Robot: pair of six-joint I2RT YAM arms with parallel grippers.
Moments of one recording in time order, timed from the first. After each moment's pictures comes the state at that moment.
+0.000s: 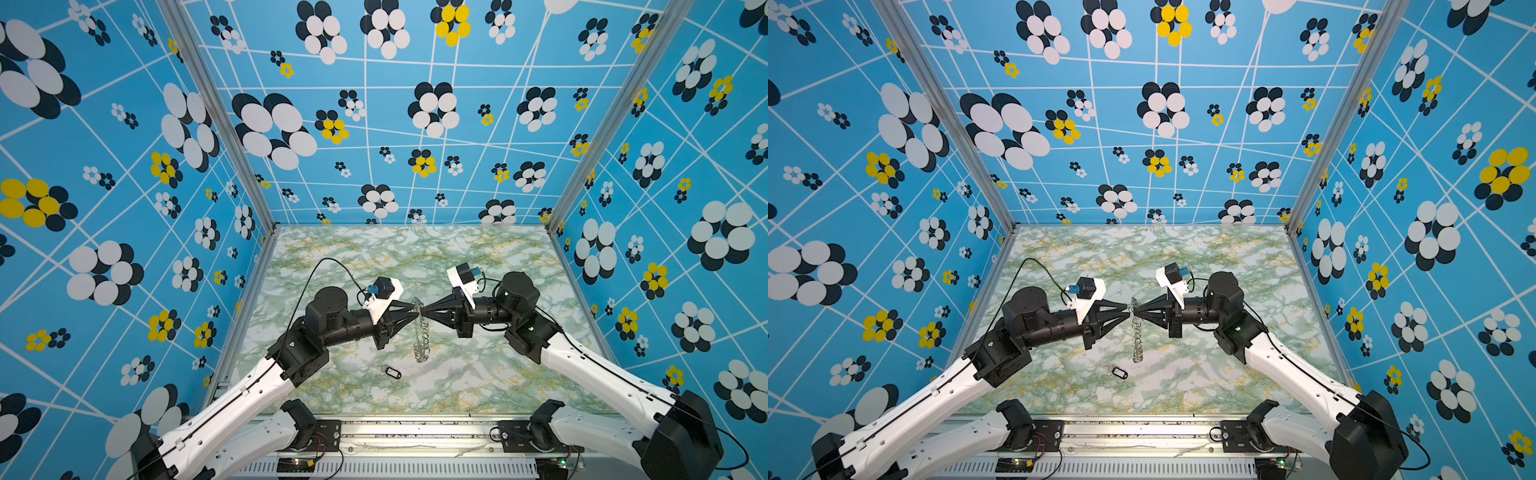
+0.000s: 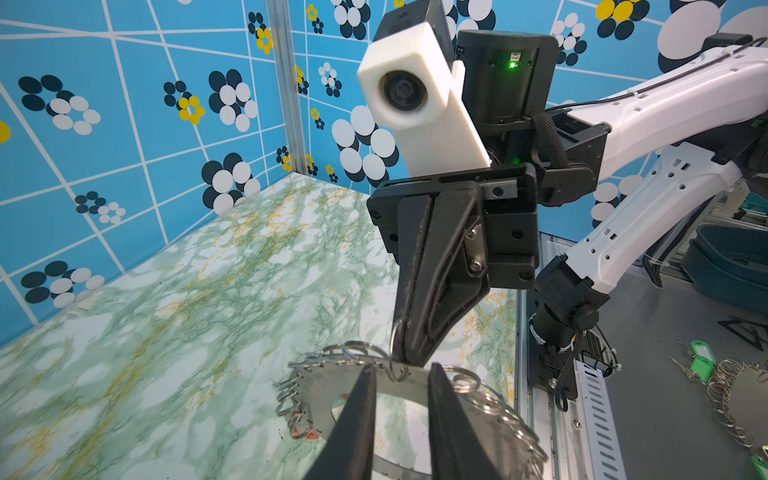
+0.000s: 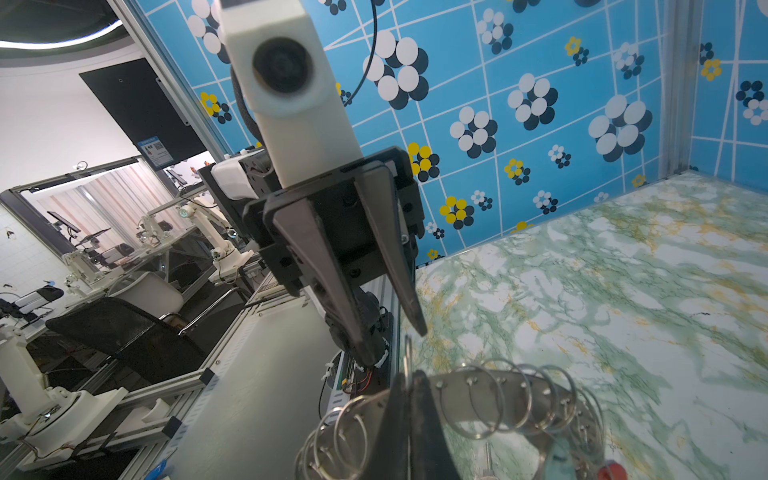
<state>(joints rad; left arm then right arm) -0.75 0.89 0.83 -0.10 0.48 -0.01 0.61 1.12 0.76 0.34 -0.96 0.31</state>
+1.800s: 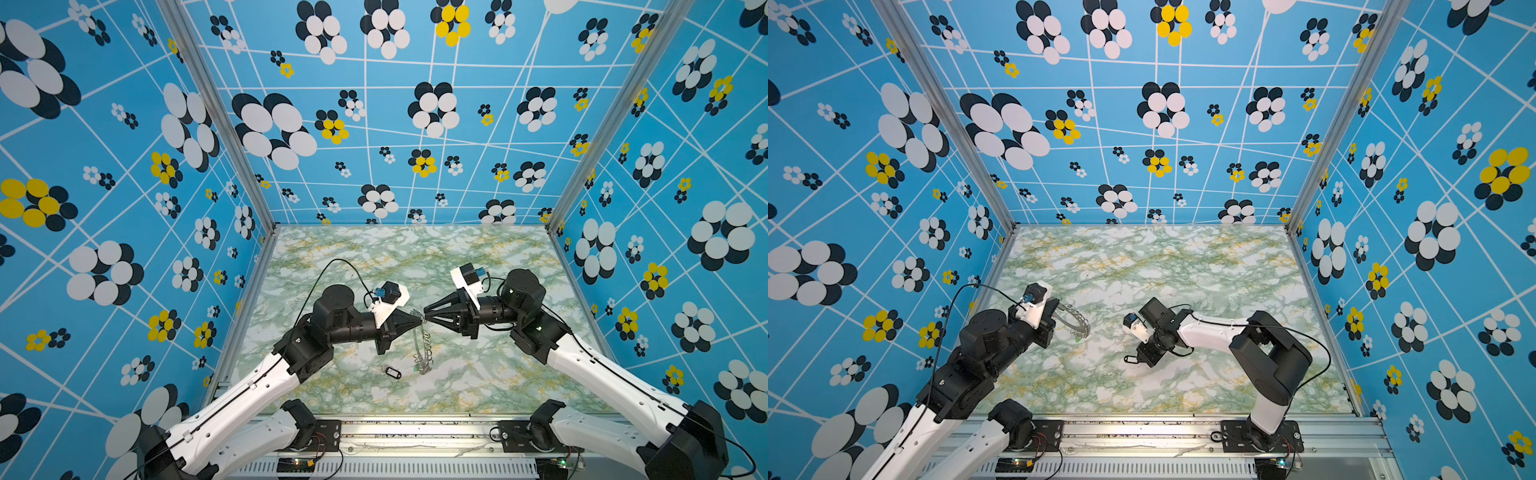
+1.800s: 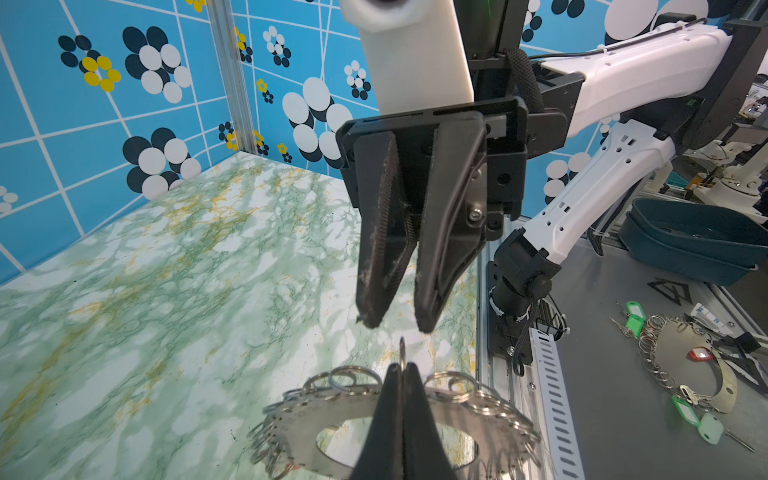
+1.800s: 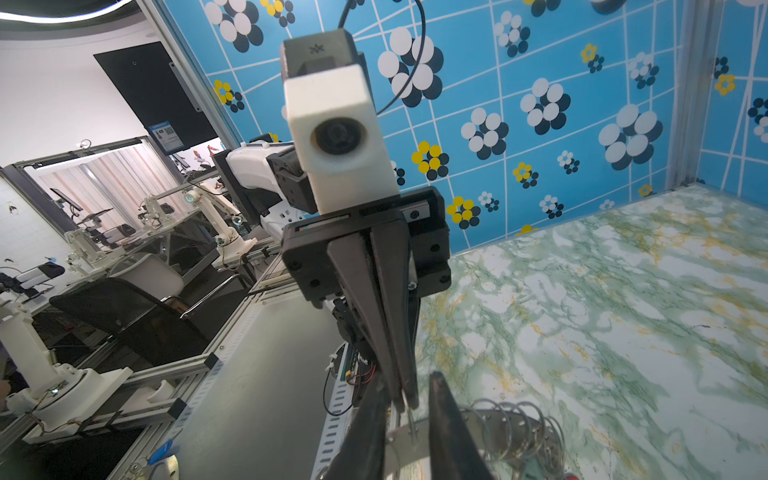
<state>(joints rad) -0.74 0.92 0.83 -0.13 0.62 -0.01 0.61 1.08 0.80 0.20 -0.99 0.23</state>
